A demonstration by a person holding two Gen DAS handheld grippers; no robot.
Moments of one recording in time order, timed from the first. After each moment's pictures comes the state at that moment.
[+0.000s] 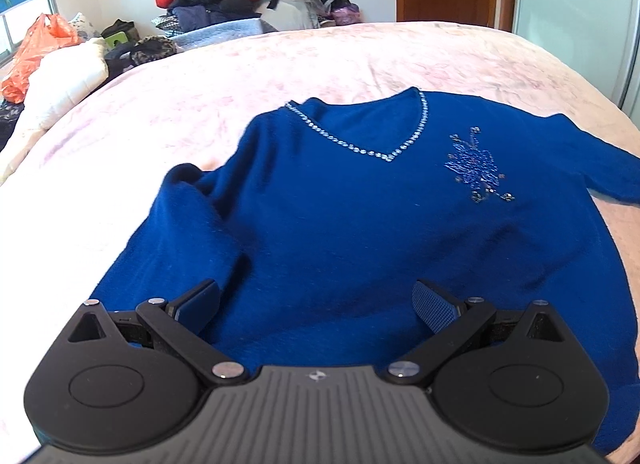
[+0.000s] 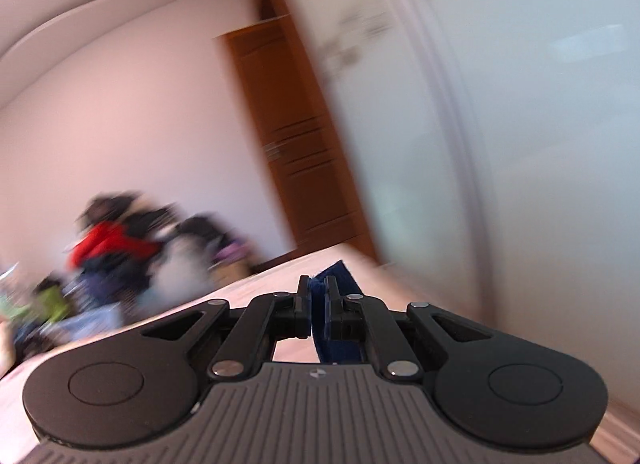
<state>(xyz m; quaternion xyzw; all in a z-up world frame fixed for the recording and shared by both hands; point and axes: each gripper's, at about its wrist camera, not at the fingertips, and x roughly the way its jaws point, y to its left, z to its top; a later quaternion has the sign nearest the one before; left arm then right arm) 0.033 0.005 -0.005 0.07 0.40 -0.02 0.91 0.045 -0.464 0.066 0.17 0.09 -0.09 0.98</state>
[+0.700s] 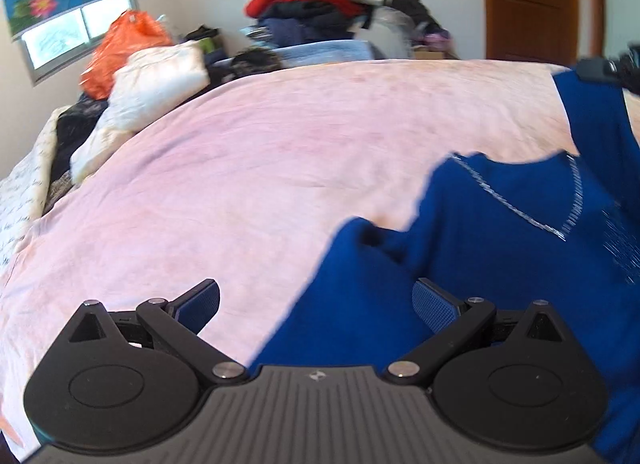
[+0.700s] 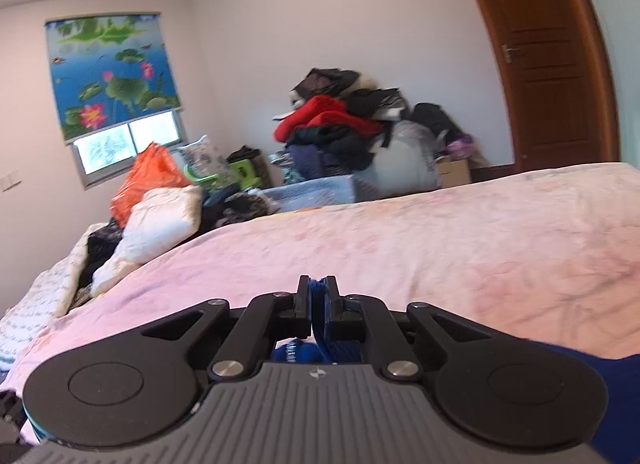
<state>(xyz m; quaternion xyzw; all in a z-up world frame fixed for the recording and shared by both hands) 0.085 0.116 0.016 0.05 0.36 0.10 0.92 0.120 -0.177 0.063 0.11 0.19 0.22 0.95</state>
